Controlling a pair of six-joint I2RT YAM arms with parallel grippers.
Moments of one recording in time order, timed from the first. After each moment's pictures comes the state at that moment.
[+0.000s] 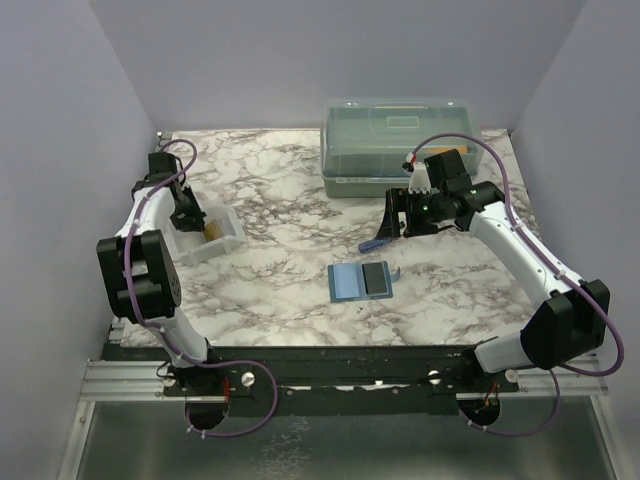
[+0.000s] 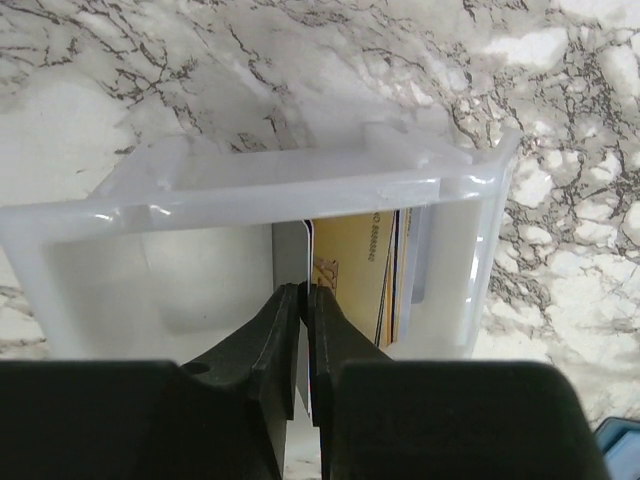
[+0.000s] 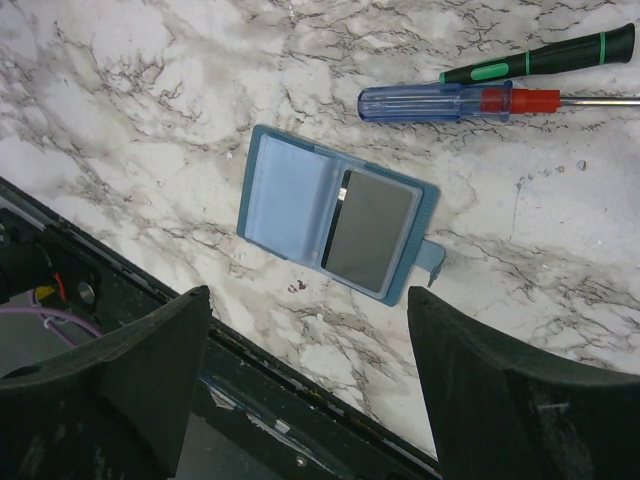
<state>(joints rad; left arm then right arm) 0.21 1.74 1.29 -0.66 0.12 -0.26 0.35 1.43 1.27 -0.81 -0.38 0.23</state>
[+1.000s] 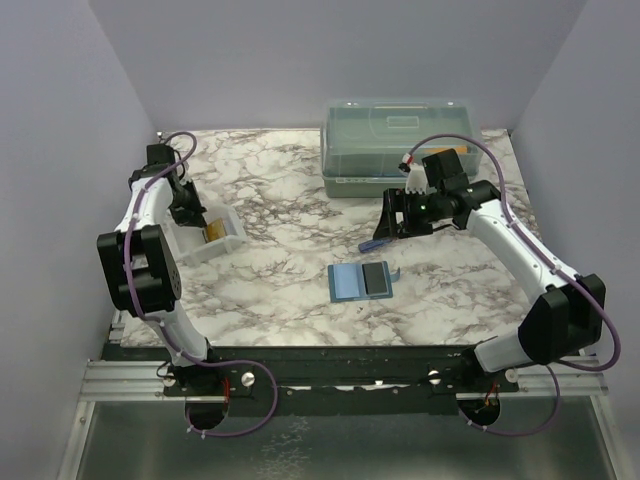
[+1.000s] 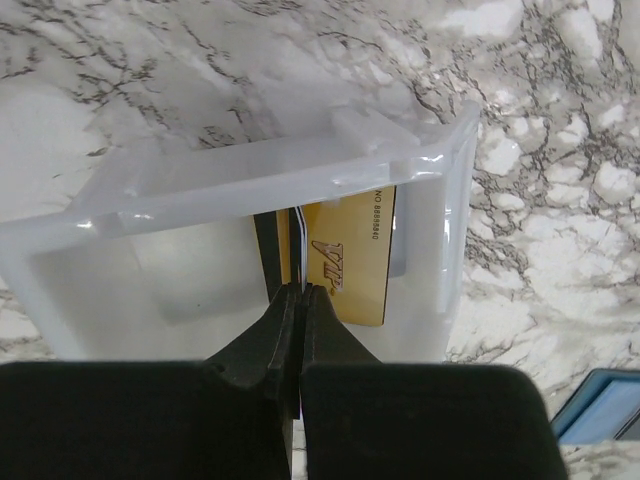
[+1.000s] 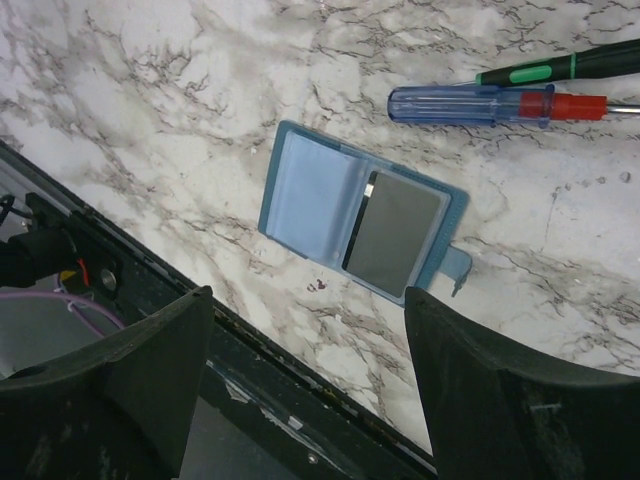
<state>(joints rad) 0.21 1.77 1.40 -0.80 0.17 -0.22 0.35 1.45 1.27 -0.80 -0.43 0.23</state>
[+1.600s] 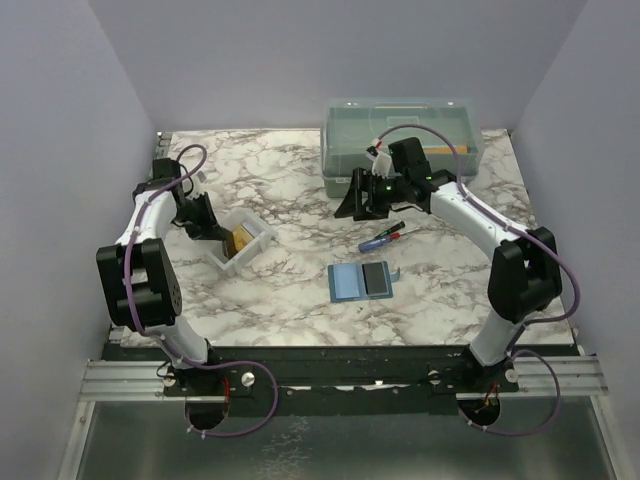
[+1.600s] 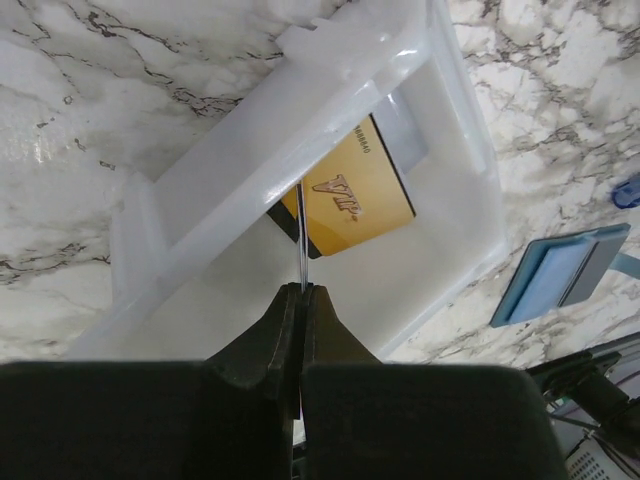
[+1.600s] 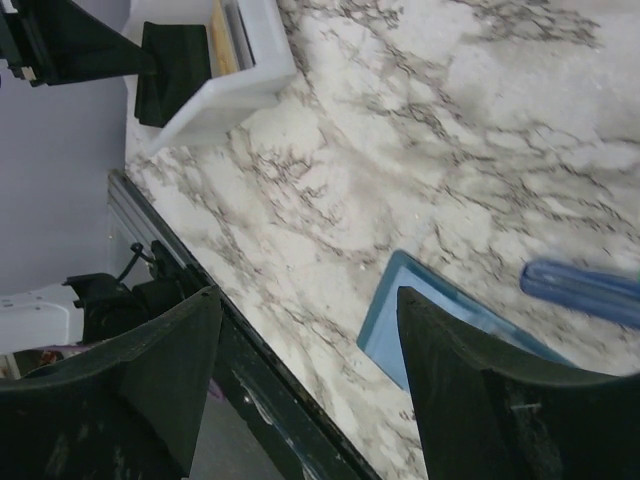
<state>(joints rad) 0.19 1.69 1.25 -0.83 0.45 -0.14 0.42 1.72 1.37 -0.49 -0.62 0.44</state>
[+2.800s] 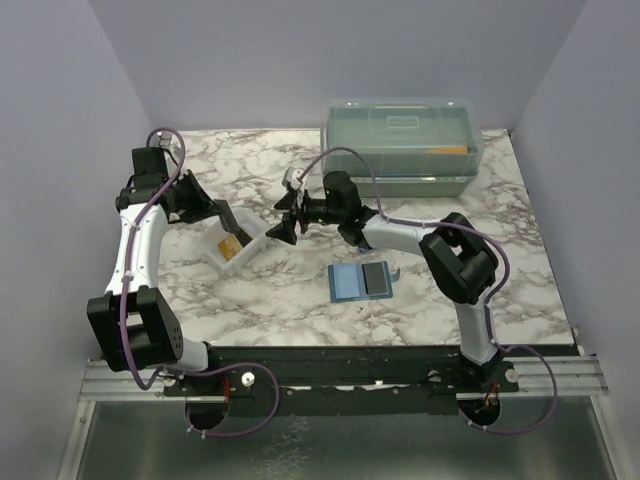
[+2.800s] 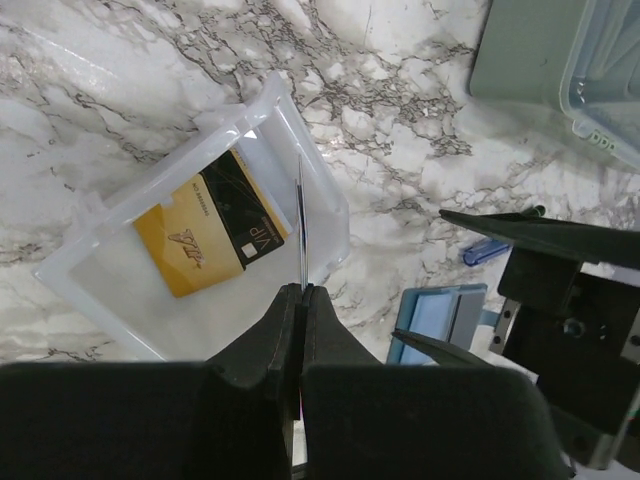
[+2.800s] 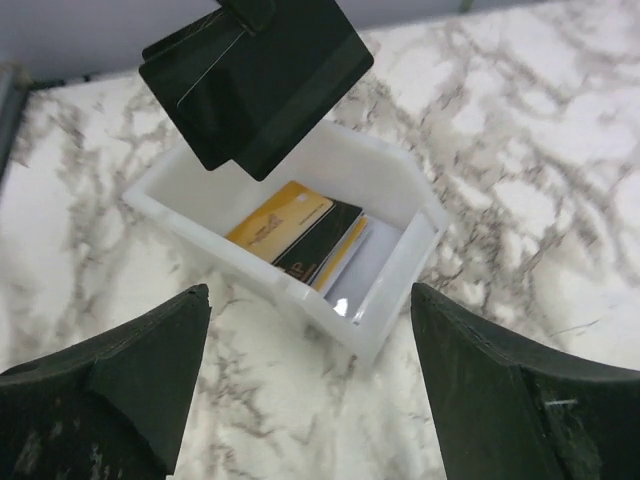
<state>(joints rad) 0.19 1.42 1.24 -0.72 0.46 -0.39 0.75 2.06 1.39 0.46 -0.67 -0.01</state>
